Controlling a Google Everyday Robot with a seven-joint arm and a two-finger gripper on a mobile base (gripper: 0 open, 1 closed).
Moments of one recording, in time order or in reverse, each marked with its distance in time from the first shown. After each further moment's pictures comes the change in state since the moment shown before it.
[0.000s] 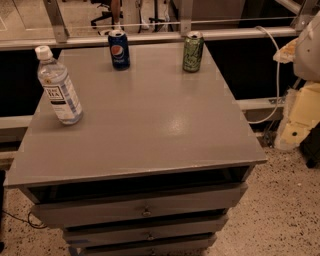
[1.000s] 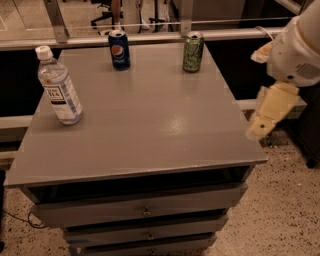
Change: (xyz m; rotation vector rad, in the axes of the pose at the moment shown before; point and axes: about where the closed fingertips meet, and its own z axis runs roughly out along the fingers) arm -0.033 -0.022 0.032 0.011 -0.118 -0.002
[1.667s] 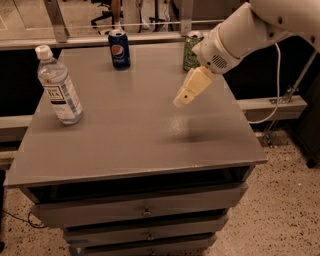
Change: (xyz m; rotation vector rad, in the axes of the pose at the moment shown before) arm -0.115 -0.084 0.108 -0.021 -0.332 0.074
